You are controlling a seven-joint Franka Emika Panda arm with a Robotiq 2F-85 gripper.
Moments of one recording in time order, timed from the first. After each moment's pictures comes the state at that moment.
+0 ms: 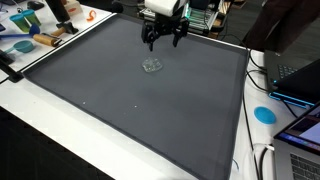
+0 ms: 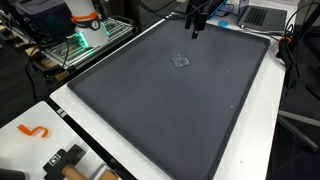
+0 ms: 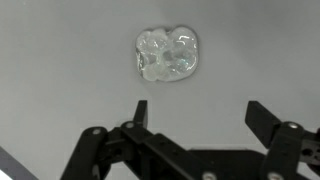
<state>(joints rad) 0.15 0.27 0.16 -2.05 -0.23 2.20 -0.36</state>
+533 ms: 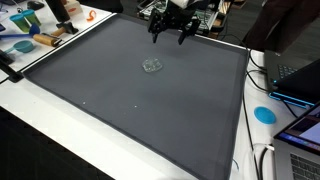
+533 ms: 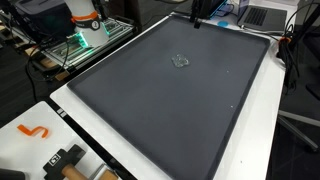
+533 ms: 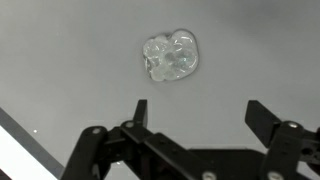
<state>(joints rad) 0.24 0.29 0.16 -1.94 -0.36 2.03 -0.06</state>
